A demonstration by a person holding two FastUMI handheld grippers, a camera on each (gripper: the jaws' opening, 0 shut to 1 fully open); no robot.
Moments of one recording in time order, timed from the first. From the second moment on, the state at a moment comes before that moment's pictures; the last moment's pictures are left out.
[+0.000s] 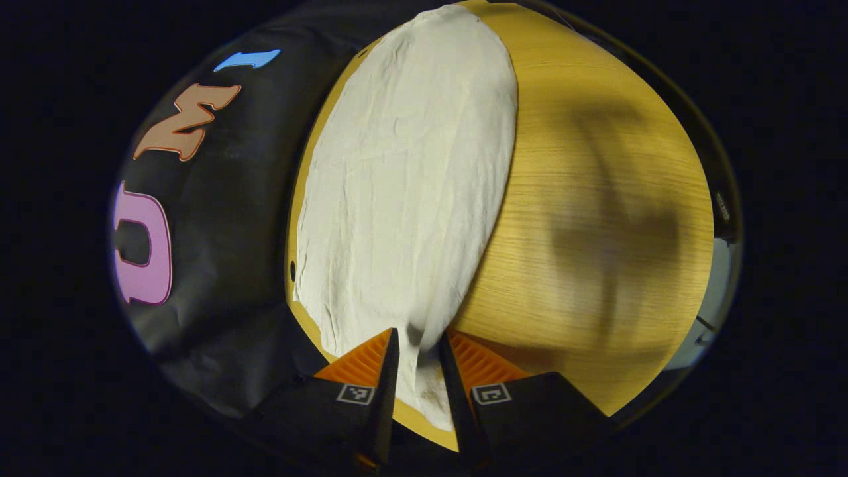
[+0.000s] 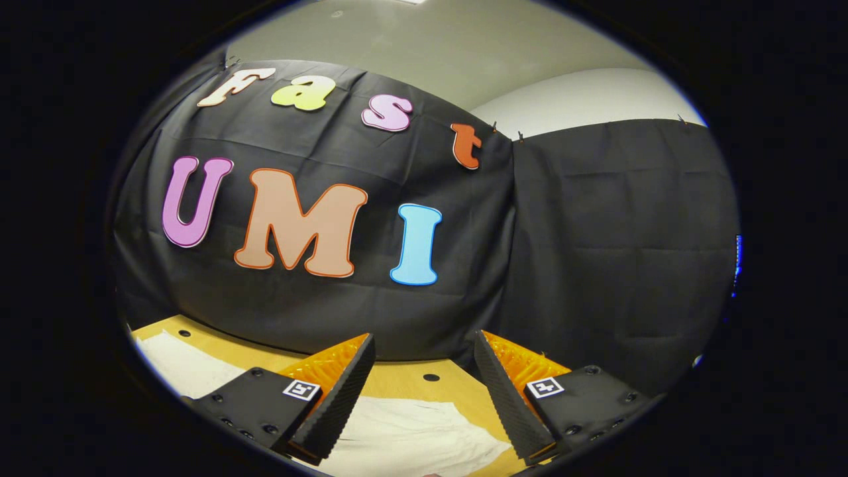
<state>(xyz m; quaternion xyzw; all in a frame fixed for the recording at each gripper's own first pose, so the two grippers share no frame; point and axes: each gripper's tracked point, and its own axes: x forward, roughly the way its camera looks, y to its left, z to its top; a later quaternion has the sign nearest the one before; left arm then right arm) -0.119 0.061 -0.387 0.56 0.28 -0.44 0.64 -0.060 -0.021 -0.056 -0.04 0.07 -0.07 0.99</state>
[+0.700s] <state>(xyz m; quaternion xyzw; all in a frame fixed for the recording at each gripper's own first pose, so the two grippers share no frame) -0.128 0.061 -0.391 0.55 0.28 -0.45 0.65 -0.096 -0.062 -0.126 -0.22 0.15 -0.01 0.96</state>
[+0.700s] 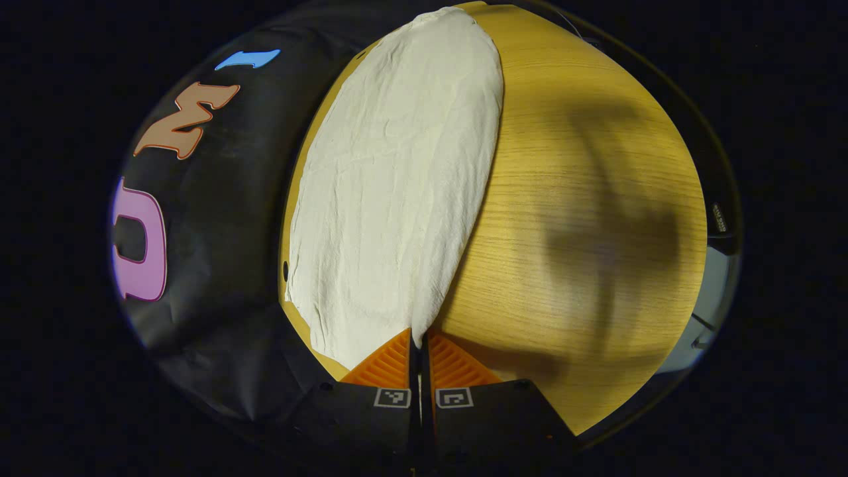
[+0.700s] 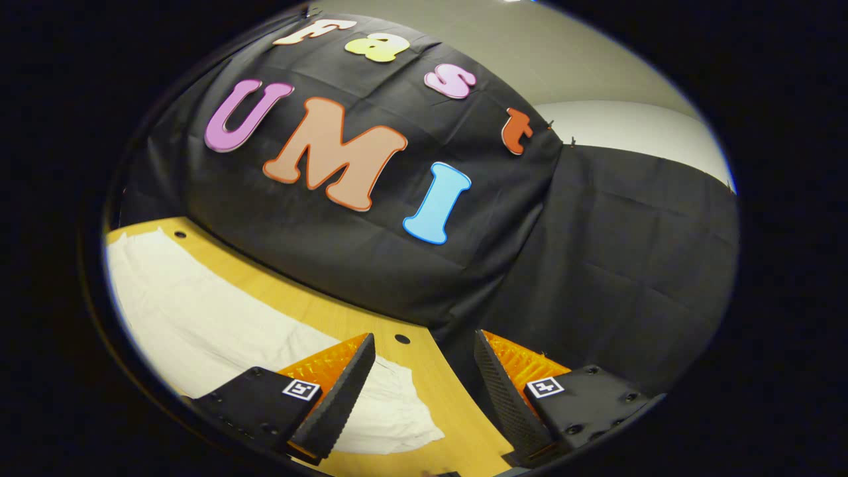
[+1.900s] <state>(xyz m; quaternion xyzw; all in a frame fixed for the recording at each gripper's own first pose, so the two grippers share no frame) -0.130 0.064 -0.396 0.57 0.31 -0.42 0.63 -0.164 -0.109 -0.342 -0.56 0.28 0.31 0.72</state>
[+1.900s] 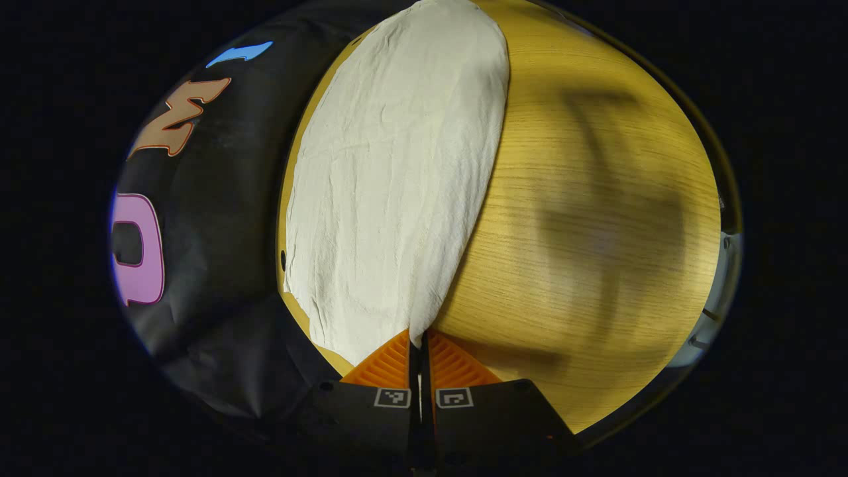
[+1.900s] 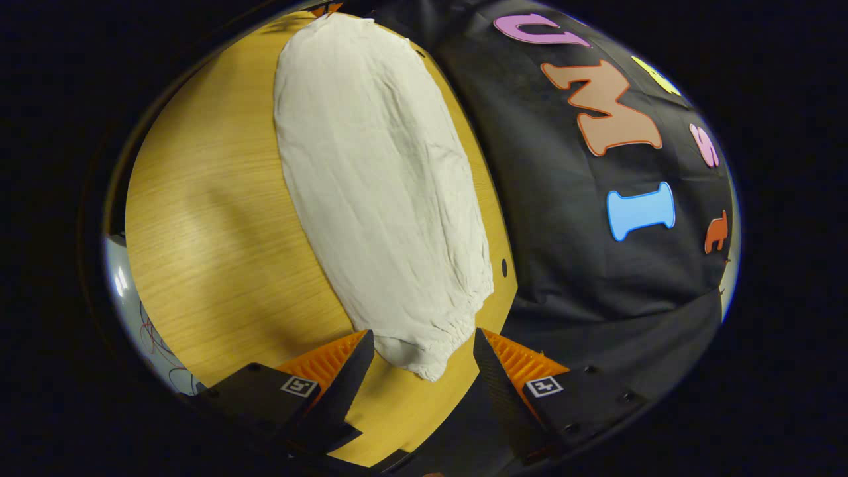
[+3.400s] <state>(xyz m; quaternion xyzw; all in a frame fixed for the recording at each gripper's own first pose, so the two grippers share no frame) -0.107 0.065 -0.366 0.55 0.31 -0.35 0.69 -0.108 -0.121 -0.363 -0.58 0.31 0.29 0.69</state>
